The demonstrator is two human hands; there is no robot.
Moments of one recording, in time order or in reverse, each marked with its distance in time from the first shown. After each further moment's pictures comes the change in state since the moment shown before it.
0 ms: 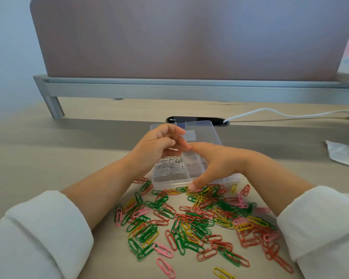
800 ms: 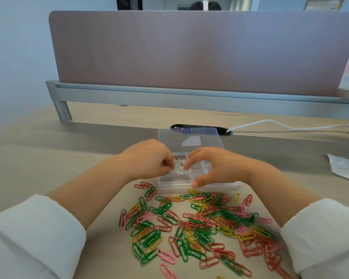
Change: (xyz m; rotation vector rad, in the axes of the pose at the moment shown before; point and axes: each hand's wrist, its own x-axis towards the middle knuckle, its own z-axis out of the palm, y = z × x) left_hand -0.012 0.025 -0.020 1.374 -0.204 0.055; right_hand -0.004 -0.008 -0.002 -0.042 0.117 -0.064
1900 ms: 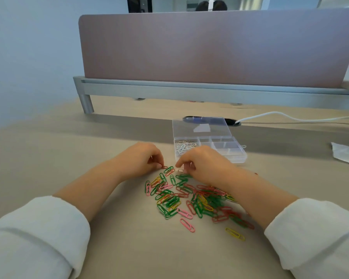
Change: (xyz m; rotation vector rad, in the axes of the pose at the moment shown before) left_hand -0.066 -0.027 0.021 -0.155 0.033 -0.132; right_hand -0.011 -0.068 0.047 -0.120 0.213 -0.022
